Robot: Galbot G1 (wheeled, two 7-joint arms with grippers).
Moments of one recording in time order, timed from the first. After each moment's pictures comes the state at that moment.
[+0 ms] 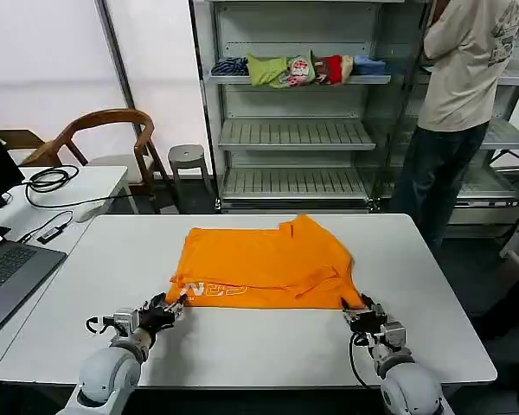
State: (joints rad) left arm 1.19 -1.17 -0.44 -1.77 -0.44 0.53 -0.06; right arm -1.24 1.17 0.37 1.79 0.32 -0.38 0.09
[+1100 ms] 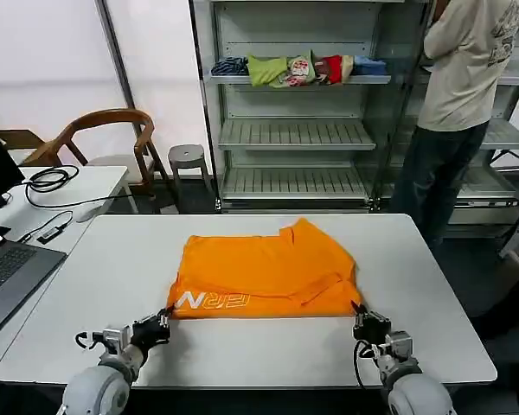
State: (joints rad) left arm 1.36 -1.14 -0.51 -1.92 -0.45 0.52 -0.01; right arm -1.39 1.13 0.42 1.93 0.28 -0.34 0.06
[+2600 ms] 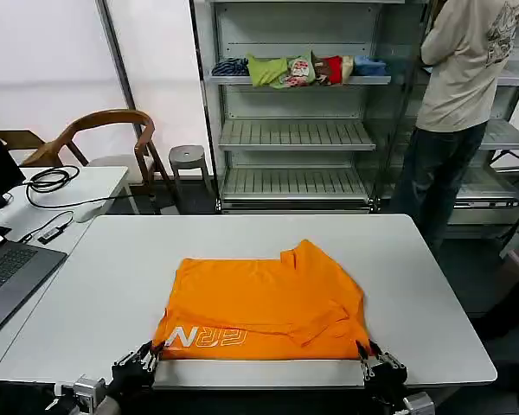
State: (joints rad) left arm 1.67 -1.13 -0.63 -2.14 -0.41 0.48 0.01; right arm -1.72 1.12 0.52 2.15 0.18 -0.26 0.05
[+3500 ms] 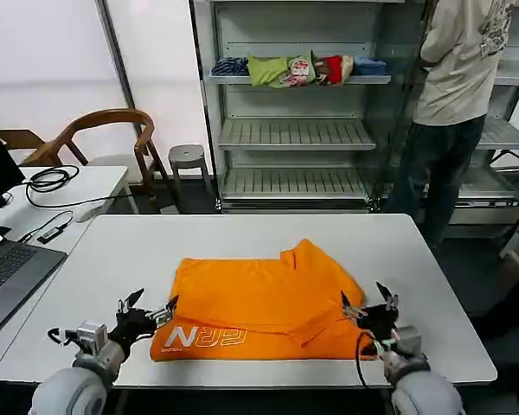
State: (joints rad) left arm 1.32 -1.04 -0.53 -1.97 -0.51 0.47 0.00; right arm -1.16 1.18 0.34 1.91 0.25 -0.47 0.14
